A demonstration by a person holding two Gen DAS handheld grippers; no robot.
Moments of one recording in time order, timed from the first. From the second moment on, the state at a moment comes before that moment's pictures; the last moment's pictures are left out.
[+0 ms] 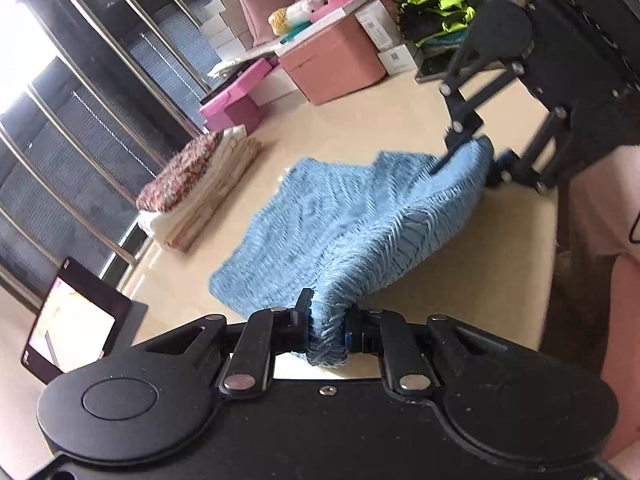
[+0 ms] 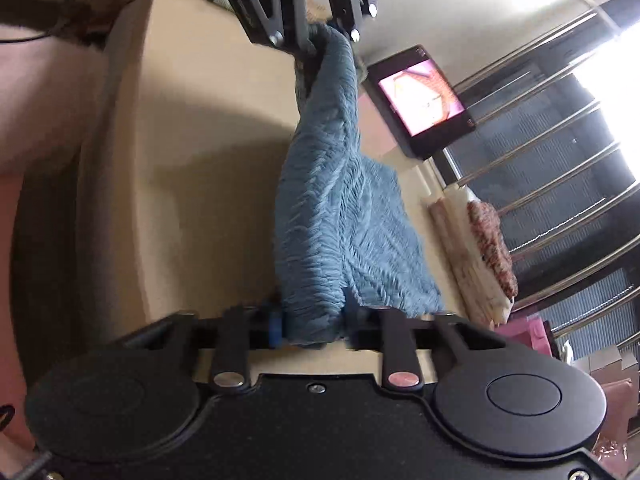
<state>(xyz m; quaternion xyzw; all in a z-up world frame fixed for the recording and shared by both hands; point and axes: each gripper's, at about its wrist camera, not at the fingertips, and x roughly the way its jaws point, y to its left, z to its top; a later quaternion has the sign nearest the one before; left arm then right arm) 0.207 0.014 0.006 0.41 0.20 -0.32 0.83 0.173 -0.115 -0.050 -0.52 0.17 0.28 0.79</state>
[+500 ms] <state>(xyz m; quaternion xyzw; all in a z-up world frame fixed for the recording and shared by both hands) 0.118 0.042 0.017 0.42 0.26 -0.40 0.77 0.121 -0.122 0.018 -0.44 0.26 0.38 0.77</state>
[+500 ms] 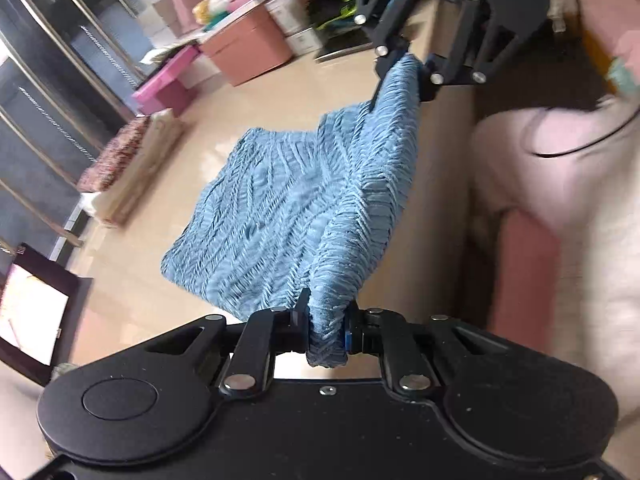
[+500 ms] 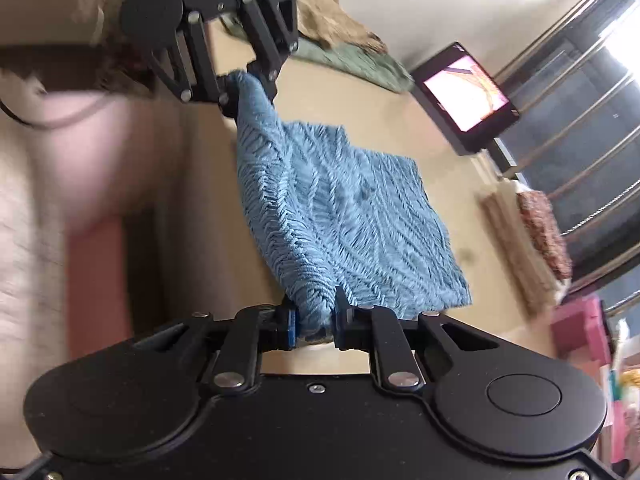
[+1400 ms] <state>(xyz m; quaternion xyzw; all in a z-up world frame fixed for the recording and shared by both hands) 0.348 0.113 -0.017 -0.09 0.44 -0.39 0.81 0.318 -0.263 -0.052 0.24 0.47 0.34 0.78</state>
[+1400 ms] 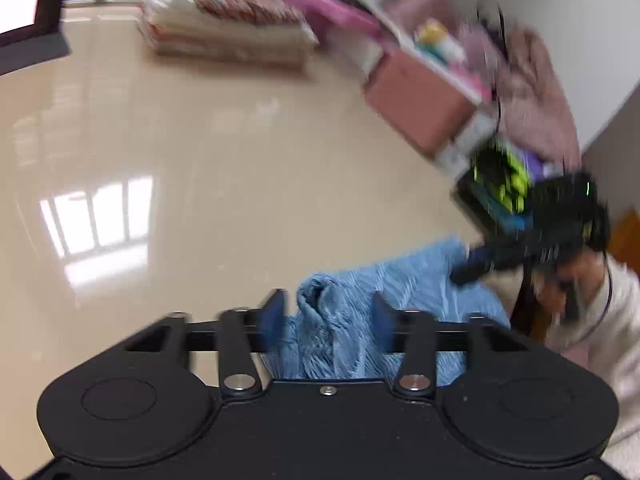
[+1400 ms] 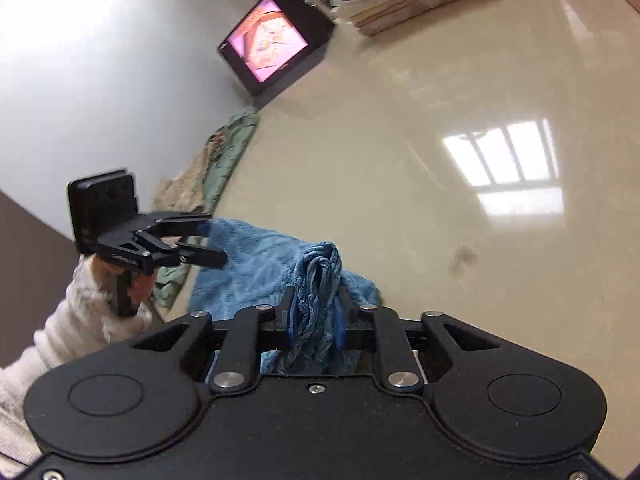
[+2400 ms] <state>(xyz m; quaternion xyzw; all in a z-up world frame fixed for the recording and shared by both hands) 0.265 0.091 -0.034 -0.07 0.29 -0.22 0.93 0.188 -0.155 -0.040 -0.01 0.25 0.19 0.95</state>
